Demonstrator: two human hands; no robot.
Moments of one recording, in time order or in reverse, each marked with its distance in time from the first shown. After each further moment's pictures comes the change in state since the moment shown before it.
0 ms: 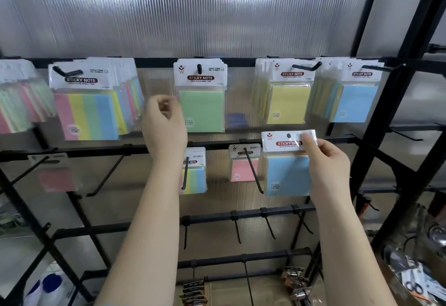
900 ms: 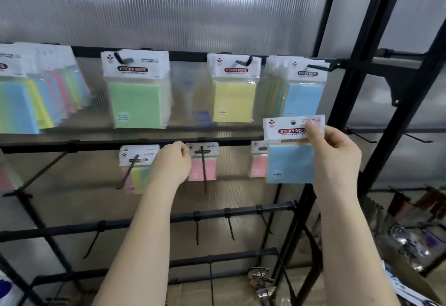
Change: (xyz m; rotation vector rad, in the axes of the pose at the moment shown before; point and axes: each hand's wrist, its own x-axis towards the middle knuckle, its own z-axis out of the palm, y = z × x) left_hand -0.083 -0.018 0.075 0.565 -0.634 -0.066; right_hand 0.055 -0.015 -0.086 0.054 0.064 -0.216
